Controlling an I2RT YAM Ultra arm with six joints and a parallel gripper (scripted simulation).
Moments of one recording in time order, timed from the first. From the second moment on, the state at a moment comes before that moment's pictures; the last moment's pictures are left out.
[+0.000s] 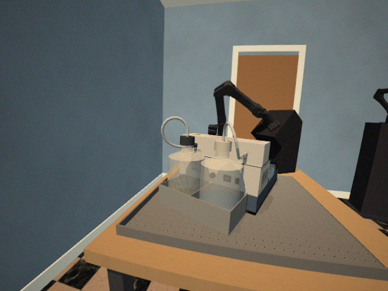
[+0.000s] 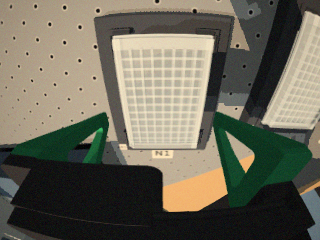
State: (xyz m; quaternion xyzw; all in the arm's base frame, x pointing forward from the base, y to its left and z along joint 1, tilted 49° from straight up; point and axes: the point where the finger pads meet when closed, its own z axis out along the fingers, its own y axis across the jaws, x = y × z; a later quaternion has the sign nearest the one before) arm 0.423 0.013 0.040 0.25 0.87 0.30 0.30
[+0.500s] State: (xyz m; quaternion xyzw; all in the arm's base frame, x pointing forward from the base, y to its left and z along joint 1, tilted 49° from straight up) arm 0.409 0.005 0.054 0.25 0.87 0.30 0.30
